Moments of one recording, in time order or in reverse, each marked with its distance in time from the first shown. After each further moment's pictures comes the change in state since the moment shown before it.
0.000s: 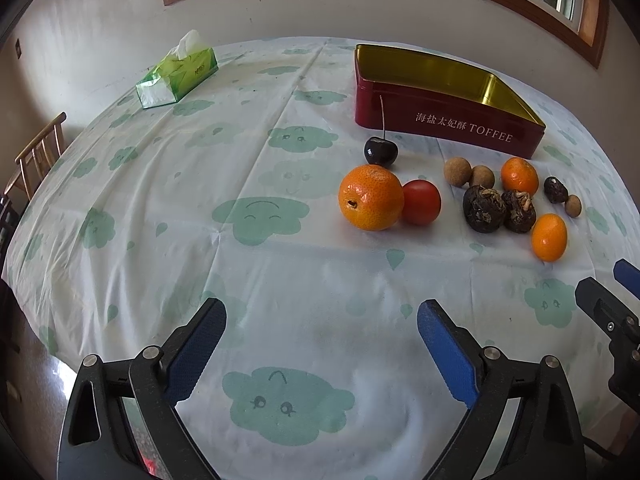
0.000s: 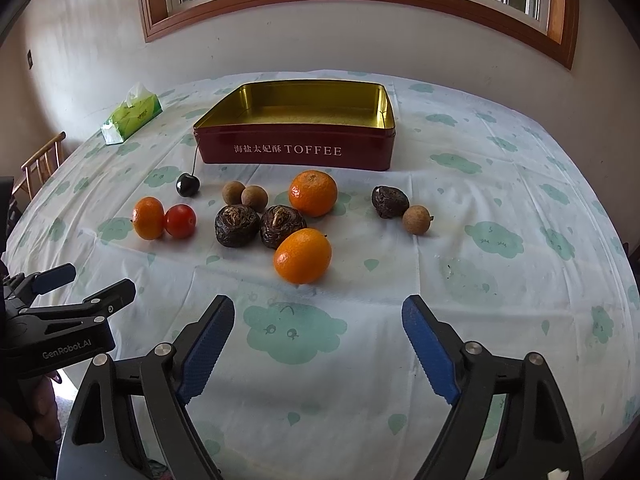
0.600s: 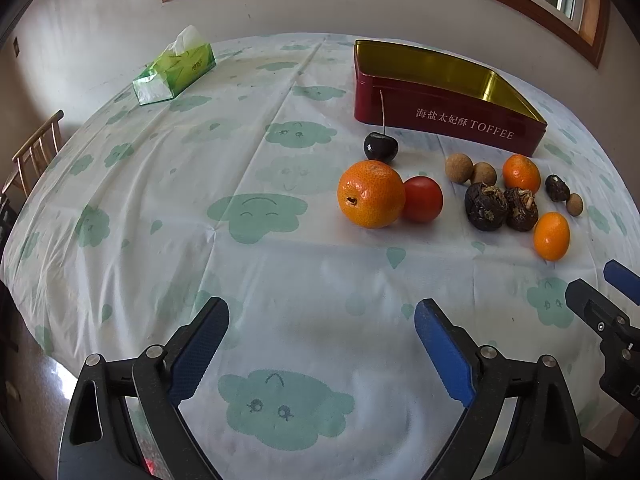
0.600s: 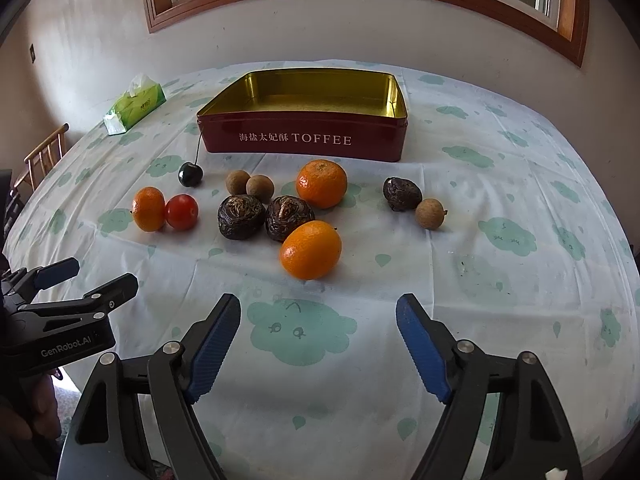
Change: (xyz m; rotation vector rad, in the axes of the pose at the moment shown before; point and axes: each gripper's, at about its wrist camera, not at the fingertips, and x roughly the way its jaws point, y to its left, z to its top) left arm 0.005 0.000 0.000 0.000 0.008 -0.008; right arm 0.013 0.002 0.004 -0.014 0.045 0.024
